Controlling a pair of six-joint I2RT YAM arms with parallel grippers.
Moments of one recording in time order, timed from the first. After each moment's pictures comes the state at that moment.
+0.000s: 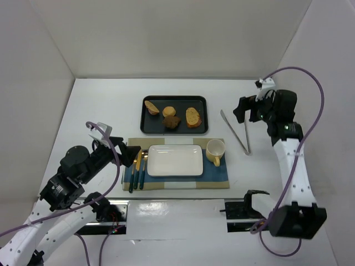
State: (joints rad) left arm -0.61 0.43 0.77 -0.49 -0.04 -0.27; right arm -0.14 1.15 1.17 -0.53 -0.39 -0.15
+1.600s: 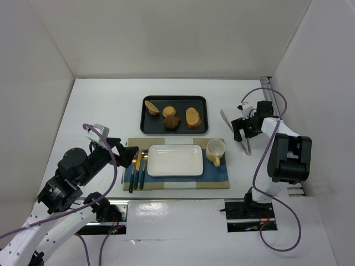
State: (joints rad) left arm -0.61 0.41 0.77 -0.52 -0.07 -0.27; right arm -0.18 1.62 0.97 -0.42 -0.31 -0.50
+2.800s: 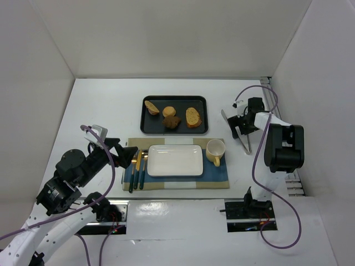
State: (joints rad) left arm -0.61 0.39 0.77 -0.52 -0.07 -0.27; right arm -0.10 1.78 1.06 -0.38 -0.13 -0.43
